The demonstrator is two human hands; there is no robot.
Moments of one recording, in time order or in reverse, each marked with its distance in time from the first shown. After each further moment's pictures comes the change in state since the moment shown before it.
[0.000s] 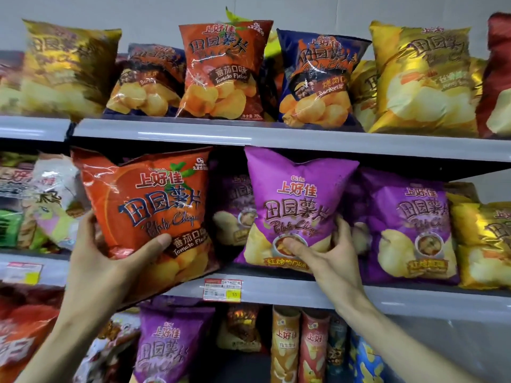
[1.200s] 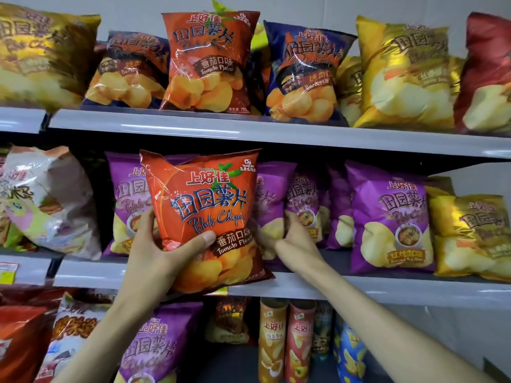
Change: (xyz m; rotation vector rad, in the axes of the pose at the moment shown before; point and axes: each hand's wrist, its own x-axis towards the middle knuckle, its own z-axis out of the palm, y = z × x) left_hand -0.016 0.000 0.064 -0.209 -0.271 -0.087; right_hand 0.032 0.008 0.028 -0.293 -0.291 0.195
